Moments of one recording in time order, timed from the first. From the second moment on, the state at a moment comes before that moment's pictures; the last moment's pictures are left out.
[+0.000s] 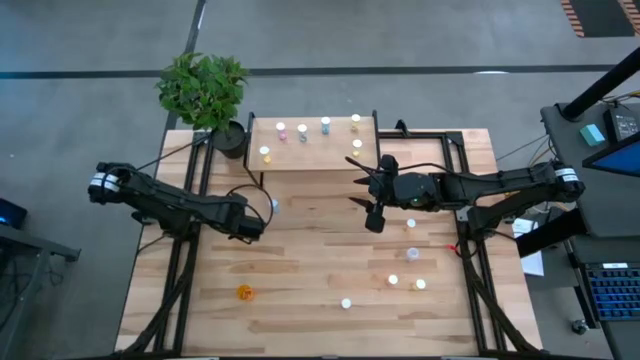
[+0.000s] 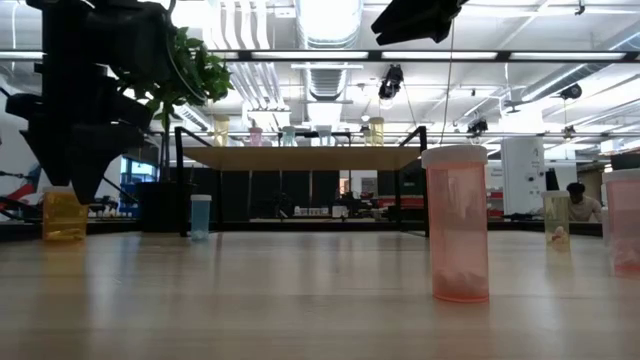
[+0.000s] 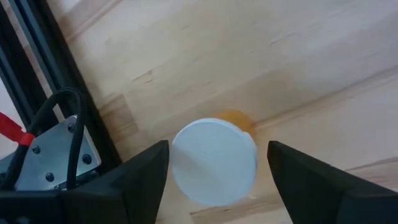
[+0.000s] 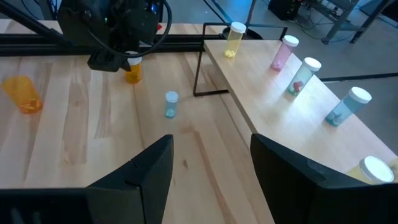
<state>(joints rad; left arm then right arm) -0.17 1.32 0.78 -1.18 -0.25 -1.30 0.09 1.25 1.06 -0.29 0.37 0.03</state>
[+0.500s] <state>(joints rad) -0.17 1.36 0.78 -1.11 -0.24 -1.25 0.09 1.25 1.06 -0.29 0.37 0.03</state>
